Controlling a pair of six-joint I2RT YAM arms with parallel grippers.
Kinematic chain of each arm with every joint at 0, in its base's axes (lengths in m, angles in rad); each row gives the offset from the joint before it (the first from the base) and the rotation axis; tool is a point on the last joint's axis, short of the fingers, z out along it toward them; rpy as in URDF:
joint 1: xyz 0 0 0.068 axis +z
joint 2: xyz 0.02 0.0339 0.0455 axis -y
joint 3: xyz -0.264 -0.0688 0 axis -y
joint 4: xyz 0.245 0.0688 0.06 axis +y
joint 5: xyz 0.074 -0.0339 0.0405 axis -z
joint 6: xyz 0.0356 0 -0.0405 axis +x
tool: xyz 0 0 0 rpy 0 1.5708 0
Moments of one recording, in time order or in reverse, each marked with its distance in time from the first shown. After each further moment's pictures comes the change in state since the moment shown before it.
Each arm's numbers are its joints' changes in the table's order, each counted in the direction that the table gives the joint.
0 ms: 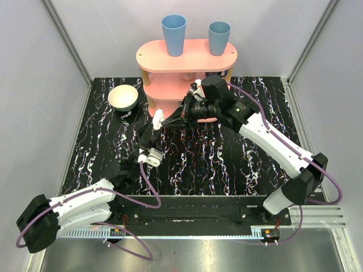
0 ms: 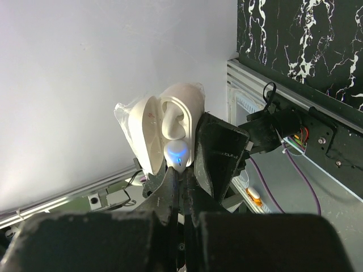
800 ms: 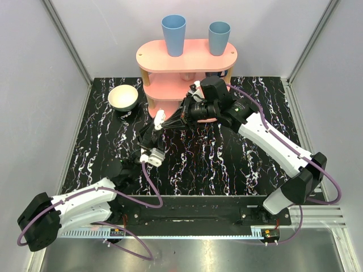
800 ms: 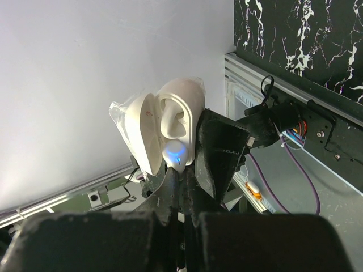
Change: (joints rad) left arm 0.000 -0.028 0.000 -0.015 0.004 0.010; right arm -0.002 -0.009 0.000 0.018 -0.021 -0.002
